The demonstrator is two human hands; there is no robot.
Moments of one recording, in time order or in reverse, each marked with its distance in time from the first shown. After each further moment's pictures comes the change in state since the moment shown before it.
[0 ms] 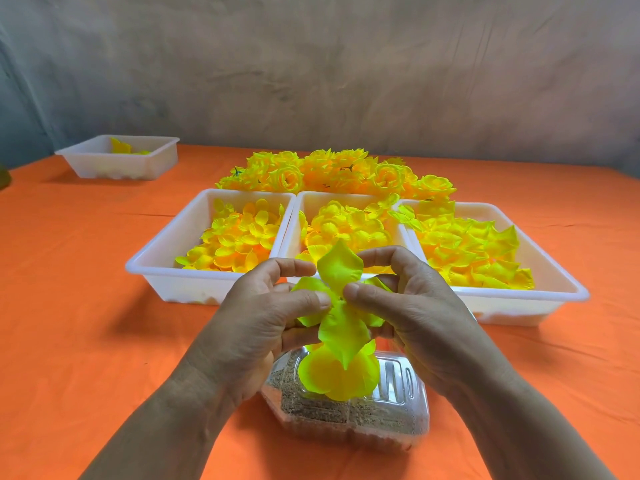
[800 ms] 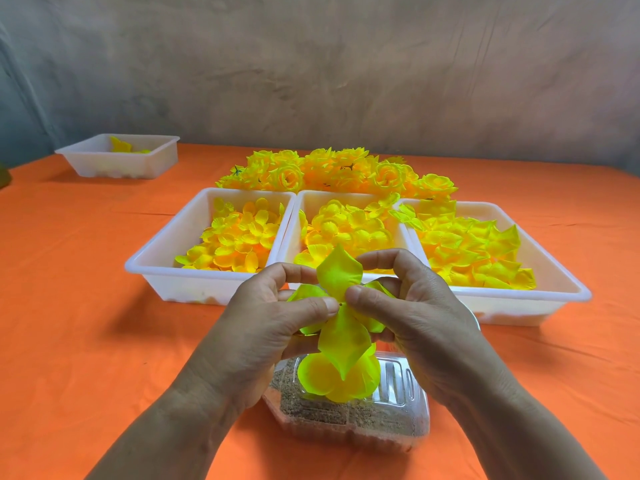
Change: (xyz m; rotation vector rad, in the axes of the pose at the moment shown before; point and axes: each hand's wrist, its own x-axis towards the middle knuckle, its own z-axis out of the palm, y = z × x) left_hand -0.004 -0.003 0.004 0.086 0.001 0.009; right_hand -0.005 0.002 0.001 -0.029 0.036 -0.014
